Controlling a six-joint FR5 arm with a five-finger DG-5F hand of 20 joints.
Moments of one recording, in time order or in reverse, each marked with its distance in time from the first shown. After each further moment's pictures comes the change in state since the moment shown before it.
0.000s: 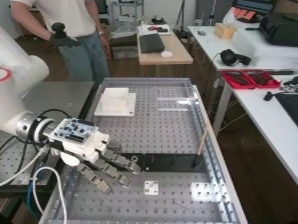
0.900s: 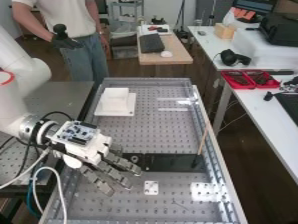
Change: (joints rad) arm 0.000 -0.028 0.009 0.021 0.001 -0.004
